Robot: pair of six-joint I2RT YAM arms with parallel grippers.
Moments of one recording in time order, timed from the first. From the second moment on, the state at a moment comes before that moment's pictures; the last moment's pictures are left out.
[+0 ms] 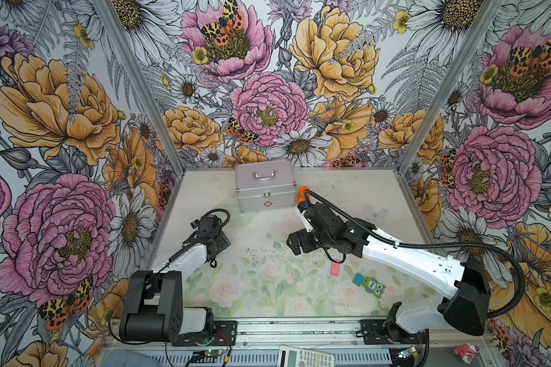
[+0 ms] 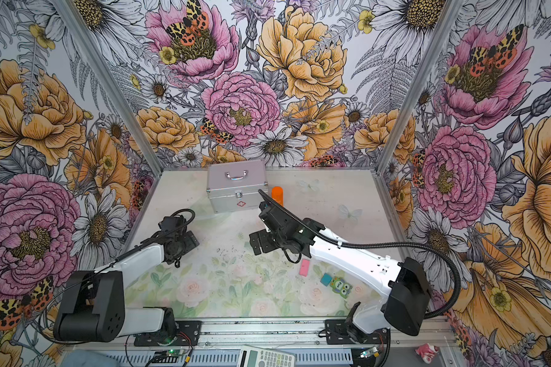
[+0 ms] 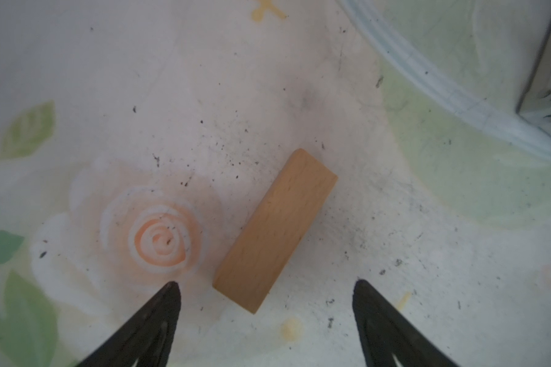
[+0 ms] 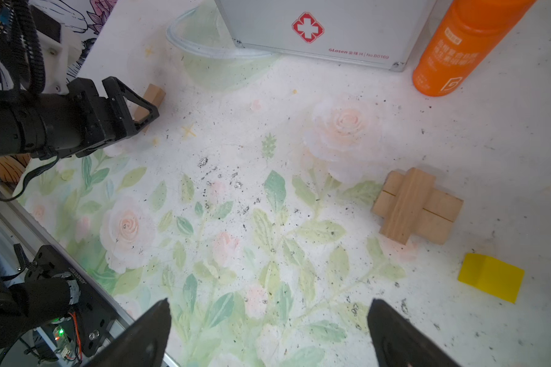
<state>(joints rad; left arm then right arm) -0.04 1.35 0.61 -0.33 -0.20 -0.65 0.88 1.41 1.21 -0.70 0.01 0.44</state>
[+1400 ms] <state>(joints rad) -0.06 1.52 0.74 -0.31 -0.12 -0.63 0.83 1.28 1.13 -0.72 0.06 0.47</state>
